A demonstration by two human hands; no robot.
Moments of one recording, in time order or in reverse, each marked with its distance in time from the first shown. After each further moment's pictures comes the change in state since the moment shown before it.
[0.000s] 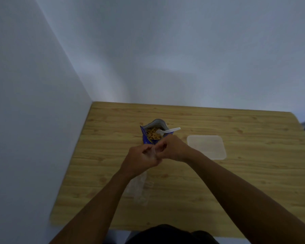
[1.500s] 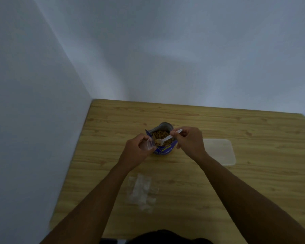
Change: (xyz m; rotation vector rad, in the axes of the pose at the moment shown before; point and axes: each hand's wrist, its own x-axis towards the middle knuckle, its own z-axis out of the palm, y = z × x) left_hand 0.052 -0.041 -0.024 0.015 0.074 -0.059; right_hand 0.031 0.020 -0.017 0.092 0.641 0.192
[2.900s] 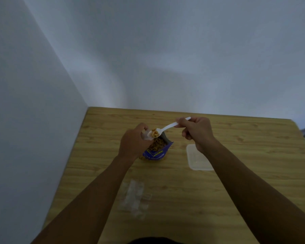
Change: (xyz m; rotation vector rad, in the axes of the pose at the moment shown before) left_hand 0.033 0.061 -0.001 0.290 0.113 0.041; right_hand 0.022 -0.041 -0.066 0.525 -0.030 0.277
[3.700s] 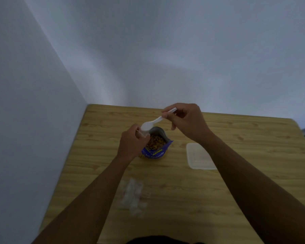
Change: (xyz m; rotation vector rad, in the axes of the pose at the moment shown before) left_hand -0.003 -0.010 0.010 -0.182 0.071 -0.175; right_hand 0.000 -0.028 0.017 -0.362 -0.239 -0.630
